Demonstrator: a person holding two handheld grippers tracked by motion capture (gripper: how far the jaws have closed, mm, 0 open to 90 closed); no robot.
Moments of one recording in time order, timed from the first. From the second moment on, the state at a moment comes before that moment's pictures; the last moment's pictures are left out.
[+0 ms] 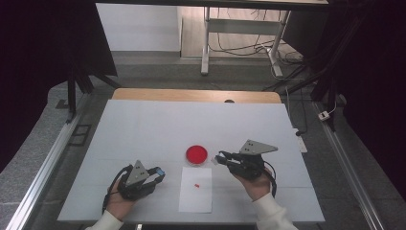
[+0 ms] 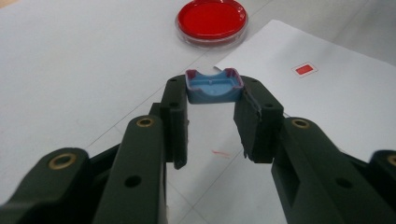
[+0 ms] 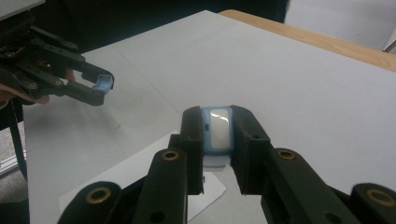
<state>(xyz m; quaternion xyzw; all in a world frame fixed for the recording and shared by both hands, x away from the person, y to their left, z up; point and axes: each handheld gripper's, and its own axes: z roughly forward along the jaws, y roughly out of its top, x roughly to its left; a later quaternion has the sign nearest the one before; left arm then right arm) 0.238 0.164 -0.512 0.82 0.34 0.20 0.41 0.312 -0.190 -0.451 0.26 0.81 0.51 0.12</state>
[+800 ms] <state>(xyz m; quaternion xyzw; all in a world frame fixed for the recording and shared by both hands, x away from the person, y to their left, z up) 0.251 0.130 -0.507 0.83 0.32 0.18 0.42 0.312 -0.190 -0.452 0.26 0.81 0.51 0.12</state>
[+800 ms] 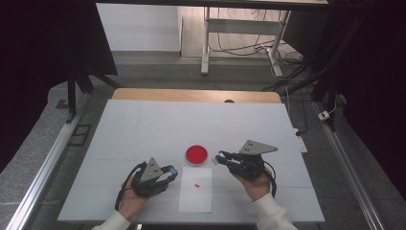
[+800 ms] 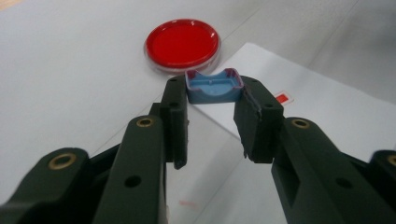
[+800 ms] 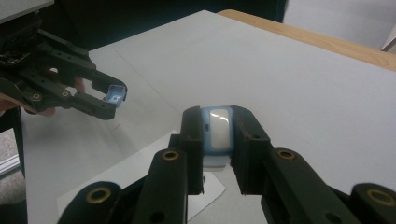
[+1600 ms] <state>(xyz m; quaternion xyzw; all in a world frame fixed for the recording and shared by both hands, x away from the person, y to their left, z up) 0.269 0.092 -0.507 0.84 0.30 0.18 0.42 0.312 -0.188 -0.453 0.26 0.81 0.51 0.12</state>
